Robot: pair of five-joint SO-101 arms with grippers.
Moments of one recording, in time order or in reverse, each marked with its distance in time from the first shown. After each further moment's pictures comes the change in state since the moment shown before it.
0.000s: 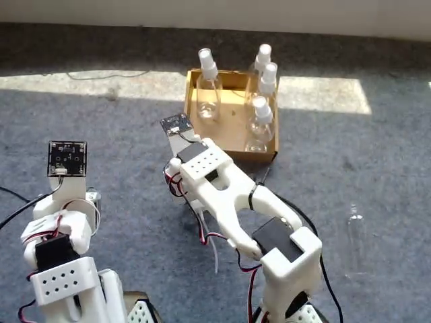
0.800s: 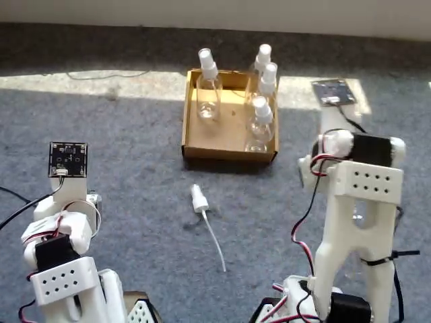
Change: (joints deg) left arm 0.0 0.0 0.0 1.5 0.0; right arm 52.3 -41.3 3.9 30.9 32.6
